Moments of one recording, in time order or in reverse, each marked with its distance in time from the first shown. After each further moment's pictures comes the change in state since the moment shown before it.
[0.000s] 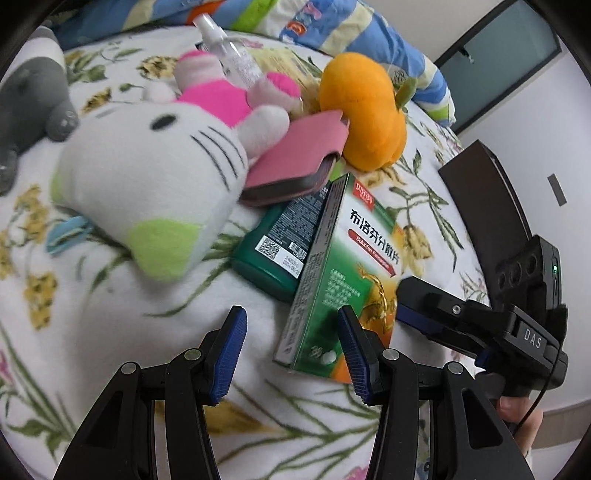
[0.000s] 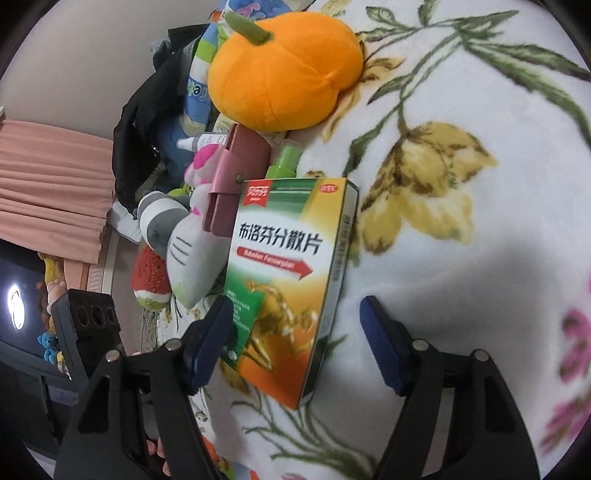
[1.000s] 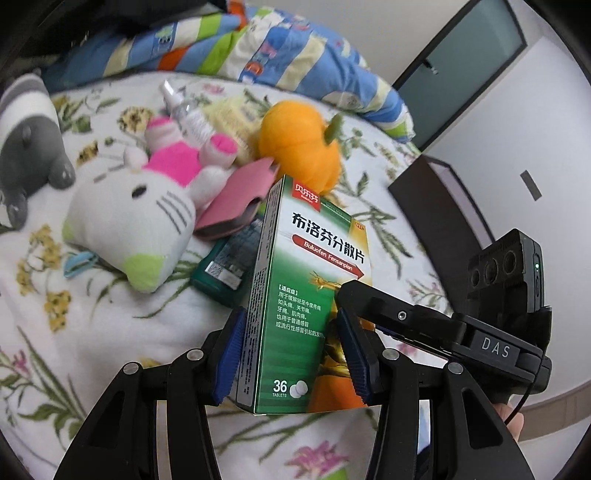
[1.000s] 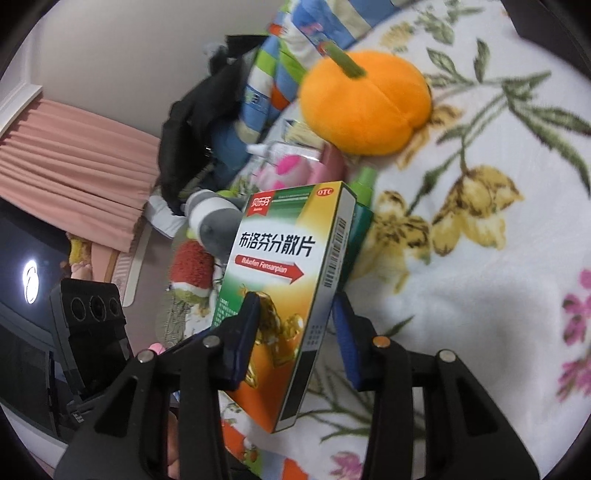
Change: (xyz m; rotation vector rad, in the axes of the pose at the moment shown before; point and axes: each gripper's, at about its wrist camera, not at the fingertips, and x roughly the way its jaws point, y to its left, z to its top) left arm -0.071 -0.050 -0.010 0.079 -0.123 -0.046; right arm -0.047 0.055 -0.017 -0.108 -0.076 0.103
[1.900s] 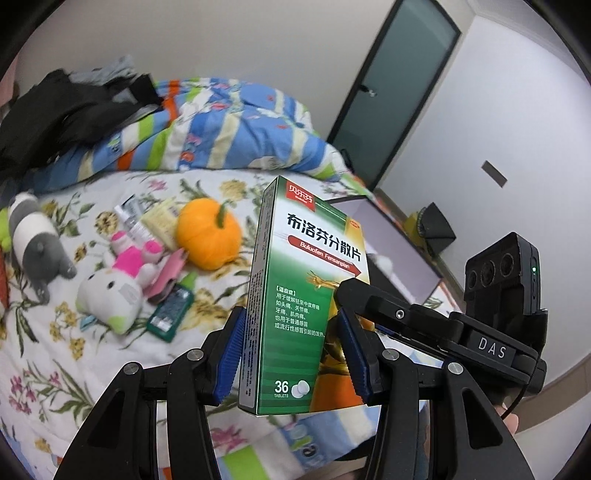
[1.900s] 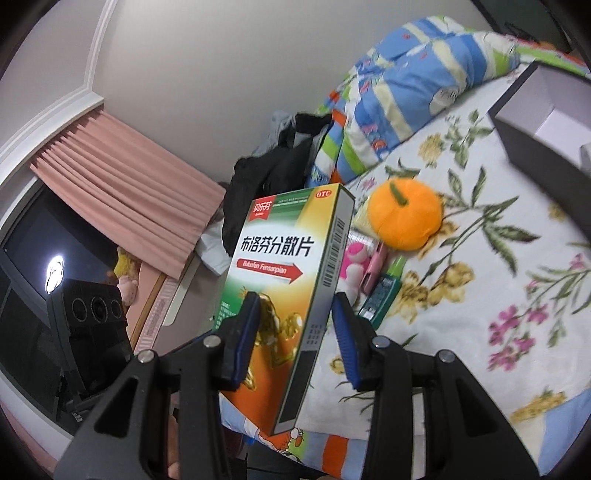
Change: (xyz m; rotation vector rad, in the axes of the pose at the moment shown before) left arm -0.111 -0.165 0.005 0.184 -0.168 -0.010; right arm -0.188 0.068 0.003 -0.115 -0.231 0.097
